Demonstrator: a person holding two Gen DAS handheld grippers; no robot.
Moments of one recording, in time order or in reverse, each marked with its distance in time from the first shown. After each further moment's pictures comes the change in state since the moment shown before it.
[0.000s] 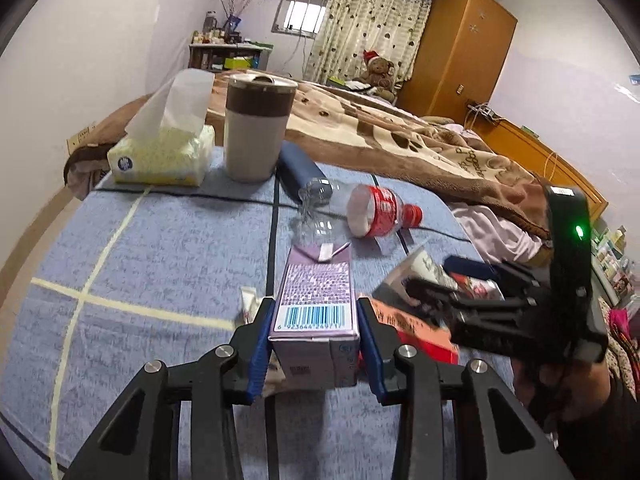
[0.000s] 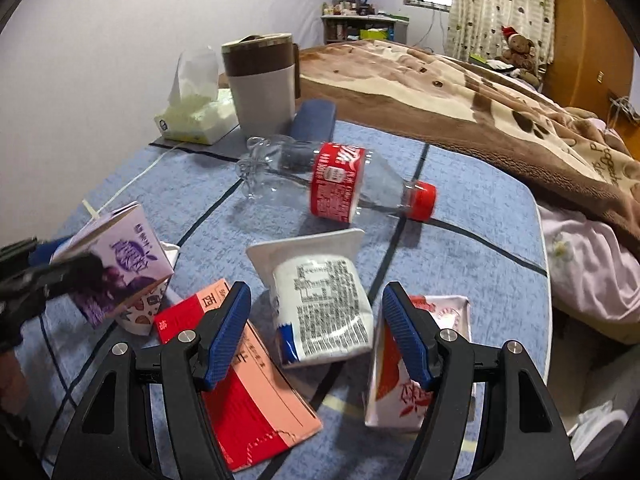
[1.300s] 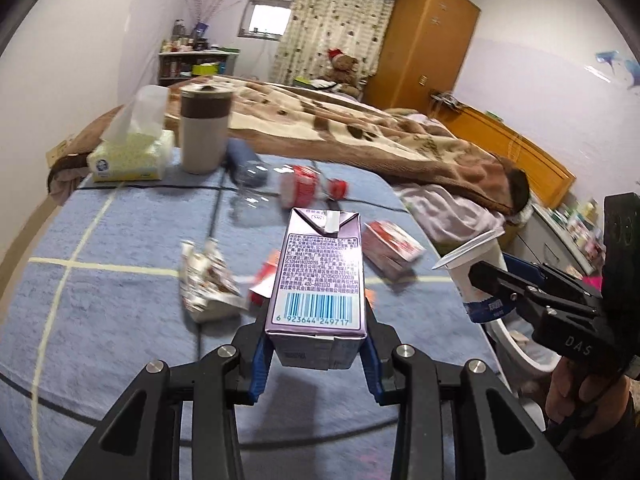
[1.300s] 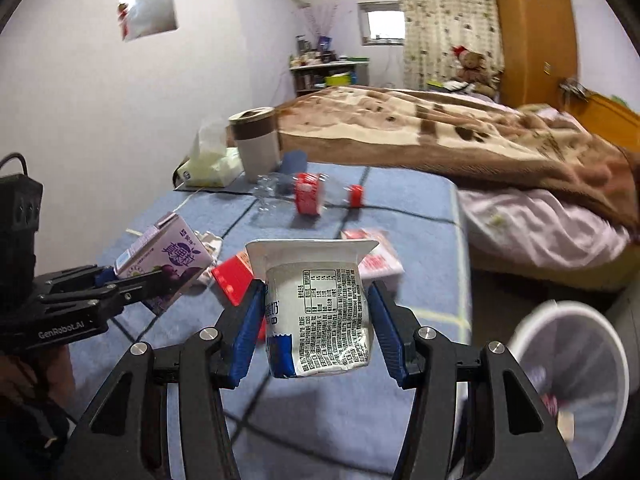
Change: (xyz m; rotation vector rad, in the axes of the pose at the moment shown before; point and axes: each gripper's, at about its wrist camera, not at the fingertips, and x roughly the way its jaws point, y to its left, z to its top) left arm -0.052 -0.064 -0.044 0.079 0.004 -0.090; right arm -0.141 -0.013 -0.088 0.195 -0.203 -0.050
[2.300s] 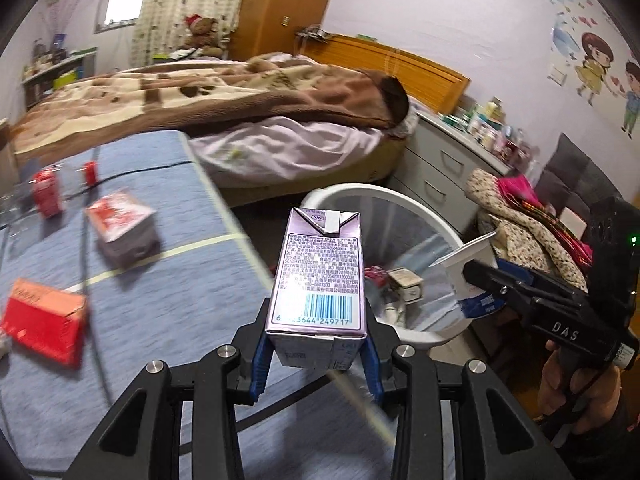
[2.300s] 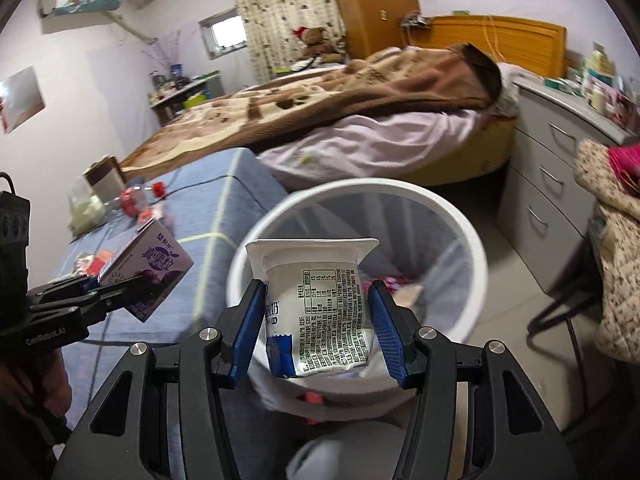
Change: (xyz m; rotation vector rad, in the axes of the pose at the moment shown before) left arm 0.080 -0.209 -0.029 0.303 0.182 -0.316; right arm -0.068 -0.145 -0.080 0.367 0.007 -0.318
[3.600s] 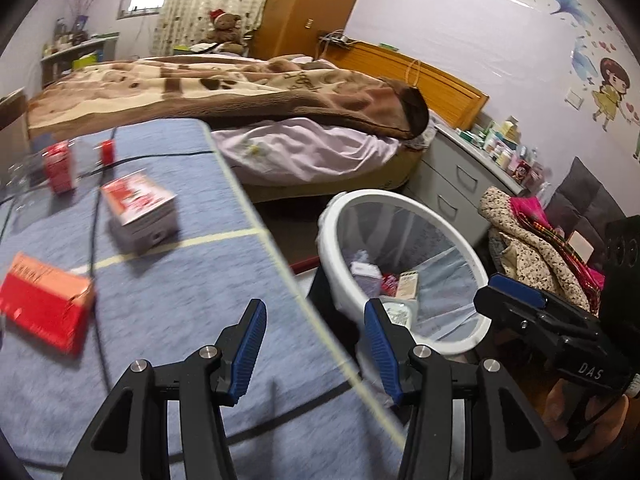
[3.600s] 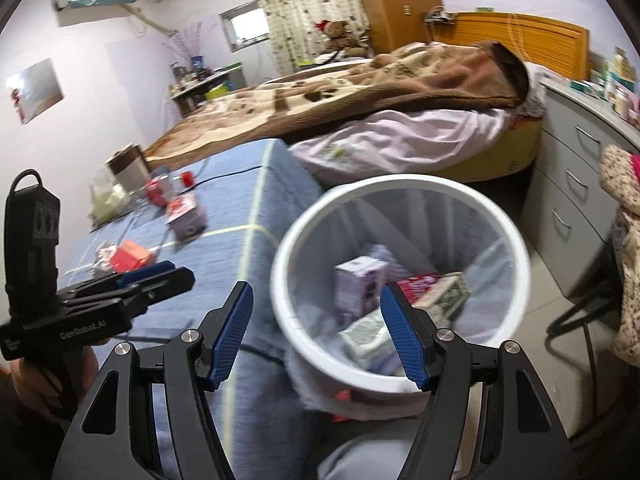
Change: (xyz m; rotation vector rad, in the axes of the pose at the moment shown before) left arm -0.004 0.028 -0.010 -0.095 -0.028 0.032; right arm -0.005 0.037 -0.002 -0.066 0.020 0.125
